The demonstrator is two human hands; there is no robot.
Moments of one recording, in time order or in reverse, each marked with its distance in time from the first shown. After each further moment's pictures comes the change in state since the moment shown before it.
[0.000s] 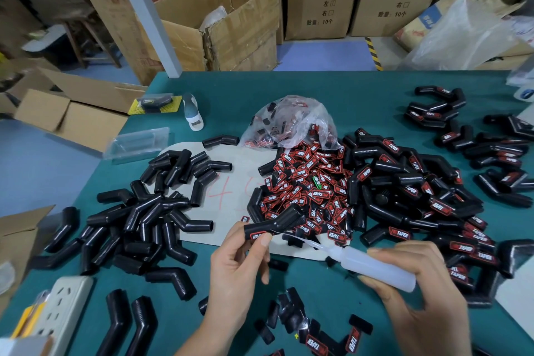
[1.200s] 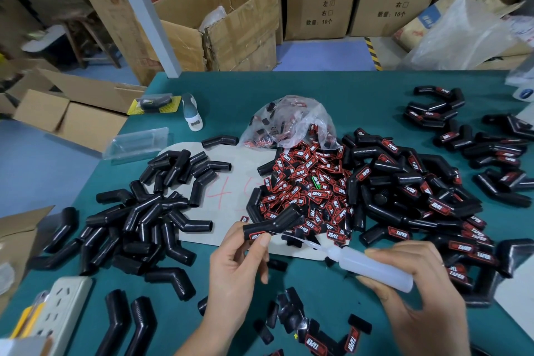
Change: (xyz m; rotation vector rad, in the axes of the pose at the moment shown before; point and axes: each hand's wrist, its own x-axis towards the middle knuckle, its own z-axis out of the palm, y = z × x) left_hand -0.001 0.000 0.001 0.027 -0.008 0.026; right_hand -0.001 0.002 -0.001 -0.018 -0.011 -0.023
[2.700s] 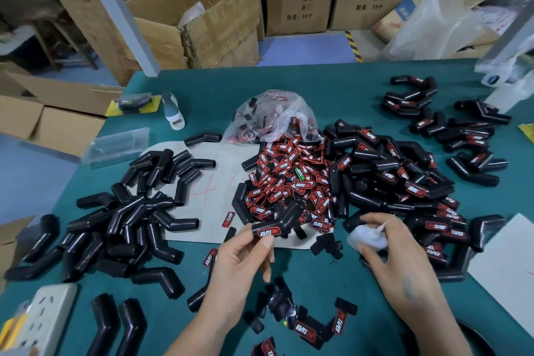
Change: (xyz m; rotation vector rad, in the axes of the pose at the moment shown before) left_hand -0.003 -0.021 -0.002 -0.090 -0.258 -0.250; right_hand -0.005 0.041 -0.012 -0.184 -0.340 0.644
